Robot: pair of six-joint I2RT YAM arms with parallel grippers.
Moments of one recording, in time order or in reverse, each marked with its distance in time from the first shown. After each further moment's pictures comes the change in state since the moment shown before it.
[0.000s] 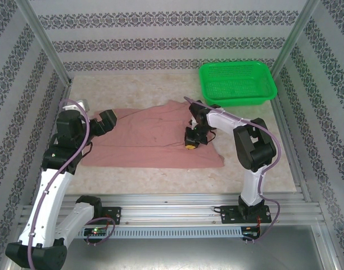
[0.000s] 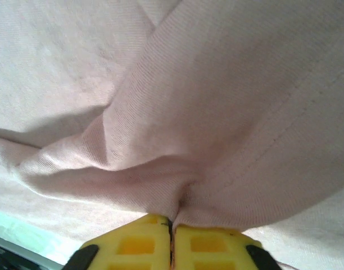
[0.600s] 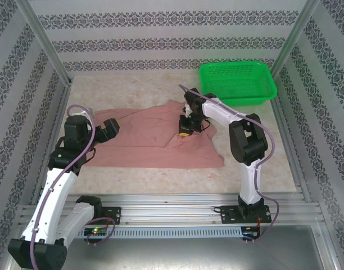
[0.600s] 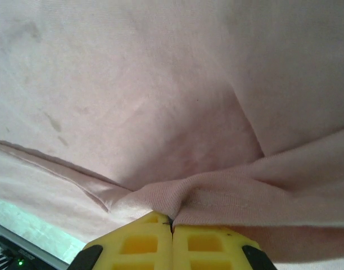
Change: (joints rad) left arm 0.000 -0.006 -0.124 -0.007 0.008 -0.006; right arm -0.001 0.148 0.294 -0.070 -0.020 -0.056
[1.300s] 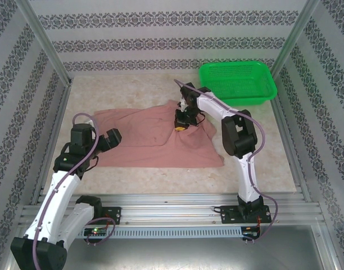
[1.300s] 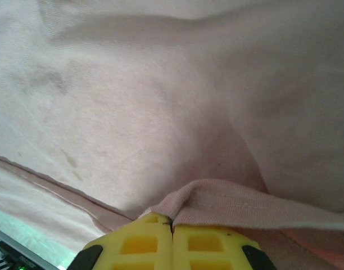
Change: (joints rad) left arm 0.000 -0.026 -0.140 -0.009 0.012 -0.043; right arm -0.006 0.161 0.238 -0.079 -0.026 -0.057
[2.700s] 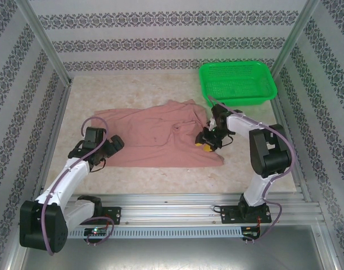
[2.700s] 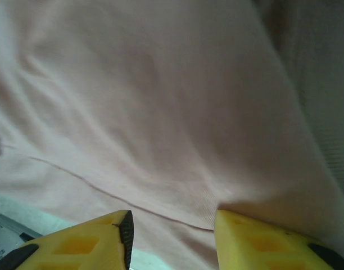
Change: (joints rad) left arm -0.006 0.243 -0.134 0.138 -0.069 -0.187; right arm -0.190 -0.450 -0.775 0.265 -0.055 0.106
